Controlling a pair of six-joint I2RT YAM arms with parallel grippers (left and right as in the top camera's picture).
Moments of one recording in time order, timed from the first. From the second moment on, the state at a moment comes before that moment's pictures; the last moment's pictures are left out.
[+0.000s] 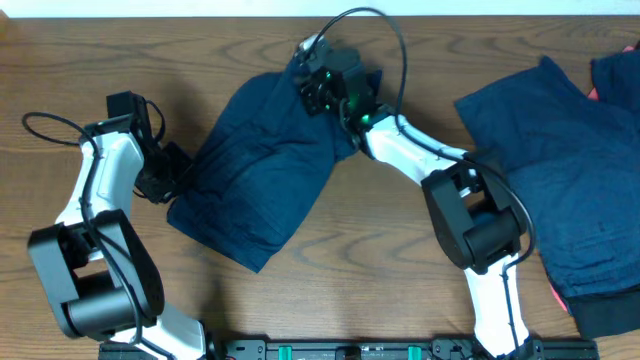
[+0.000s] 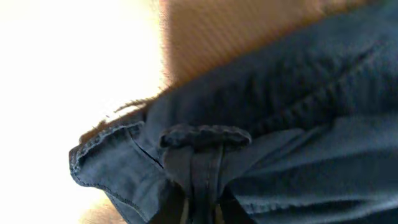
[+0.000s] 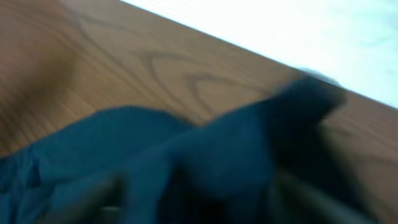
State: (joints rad) left arm 0.25 1.78 1.22 -0.94 0.16 -0.57; right arm 0.54 2.24 1.57 0.20 -0.08 0.02
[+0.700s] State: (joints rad) left arm 0.25 1.79 1.22 -0.98 0.02 -0.60; right arm 0.24 2.11 1.57 -0.32 -0.31 0.31
